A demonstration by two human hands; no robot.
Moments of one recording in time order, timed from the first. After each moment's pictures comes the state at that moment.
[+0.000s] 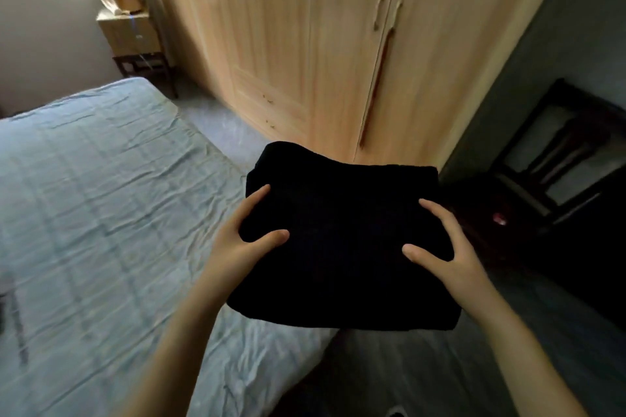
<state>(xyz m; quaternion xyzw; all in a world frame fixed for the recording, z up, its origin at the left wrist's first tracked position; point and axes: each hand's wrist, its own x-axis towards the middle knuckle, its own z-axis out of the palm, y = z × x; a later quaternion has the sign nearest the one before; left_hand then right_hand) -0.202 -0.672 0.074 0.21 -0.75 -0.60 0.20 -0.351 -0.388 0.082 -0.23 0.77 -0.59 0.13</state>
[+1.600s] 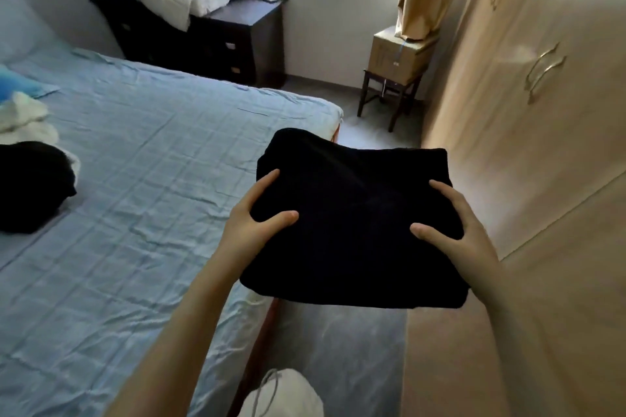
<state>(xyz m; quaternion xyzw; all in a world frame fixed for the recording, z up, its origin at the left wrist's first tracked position) -0.776 -1.055 0.085 0.56 -0.53 -0.42 0.48 -1.098 -1.051 0.104 -0.59 0.56 -0.42 0.40</state>
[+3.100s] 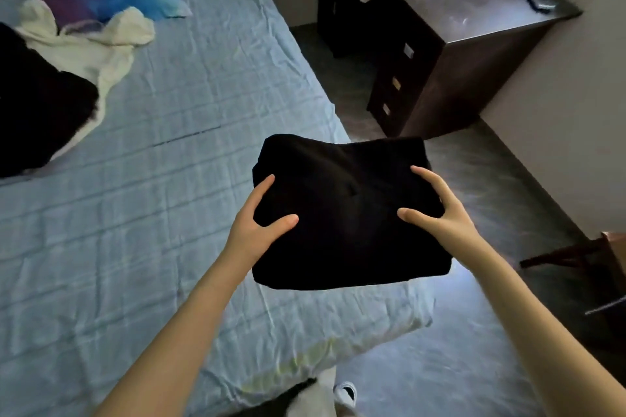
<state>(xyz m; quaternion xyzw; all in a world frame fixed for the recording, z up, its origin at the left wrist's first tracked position) -0.685 -1.886 -0.047 0.75 -0.14 -0.27 0.59 -0.857 -2.165 -0.023 -0.78 0.28 -0.08 0.55</state>
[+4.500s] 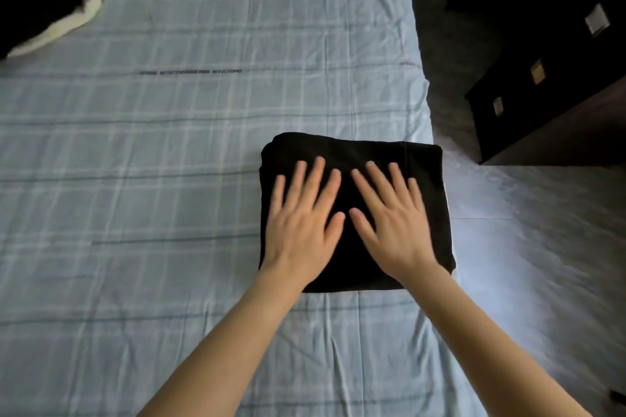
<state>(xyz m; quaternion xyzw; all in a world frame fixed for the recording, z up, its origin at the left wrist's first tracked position) -0.547 -2.049 -0.292 0.96 -0.25 0.02 0.11 -0.581 -2.221 -0.296 -0.99 0.02 -0.01 0.15</state>
